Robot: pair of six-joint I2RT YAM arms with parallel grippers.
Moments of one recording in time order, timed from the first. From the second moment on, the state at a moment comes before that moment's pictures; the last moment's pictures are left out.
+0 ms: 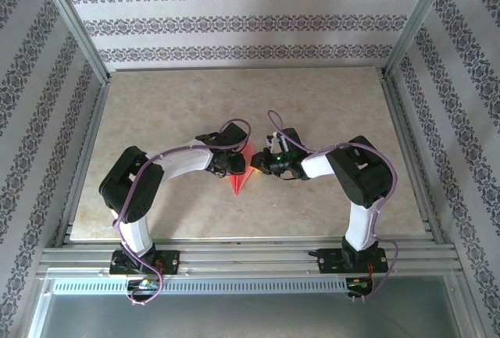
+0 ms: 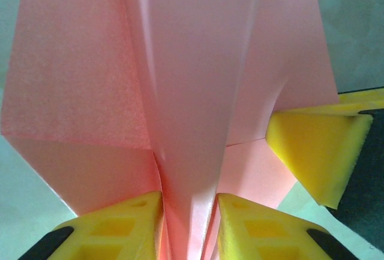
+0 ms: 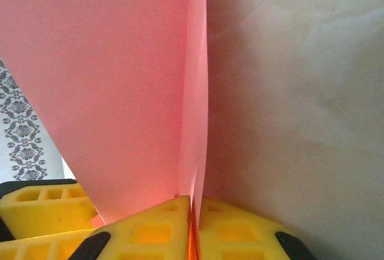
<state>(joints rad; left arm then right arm) -0.65 1.81 1.14 -0.52 0.06 -0.68 0.50 1.89 0.78 0.37 -0.62 0.94</state>
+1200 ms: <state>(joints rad) -0.66 1.82 1.23 -0.70 -0.05 -0.59 0.39 1.58 0.70 0.20 -0.42 0.85</state>
